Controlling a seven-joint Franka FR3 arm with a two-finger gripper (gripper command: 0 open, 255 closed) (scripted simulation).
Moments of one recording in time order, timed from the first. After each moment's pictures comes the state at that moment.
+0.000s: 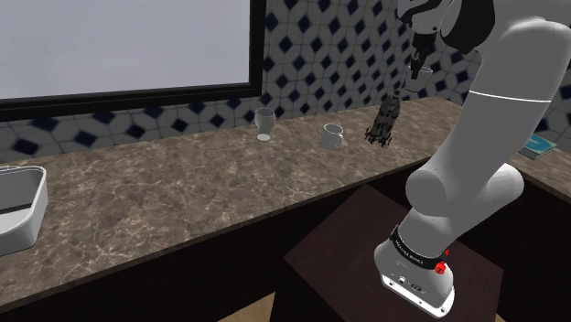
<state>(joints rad) -0.52 0.22 -0.49 -1.55 -0.13 1.85 -1.05</state>
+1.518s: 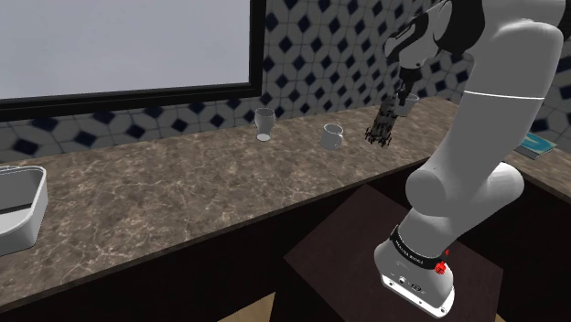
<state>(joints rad) -0.53 0.27 -0.48 -1.80 -0.13 2.14 -1.01</state>
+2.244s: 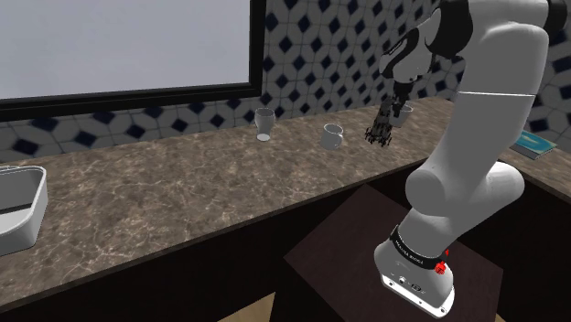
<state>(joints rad) -0.54 0.34 -0.47 -1.87 -0.11 2.27 -1.00</state>
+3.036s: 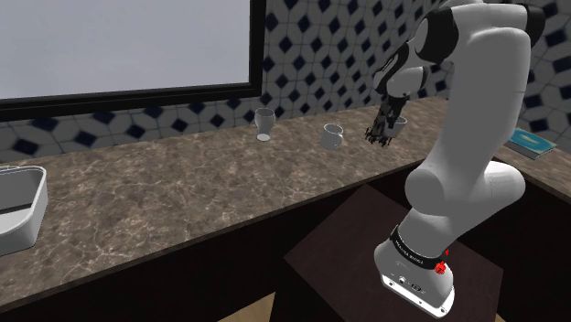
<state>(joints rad) -0.56 0.43 -0.46 -1.92 -0.08 2.40 -1.00</state>
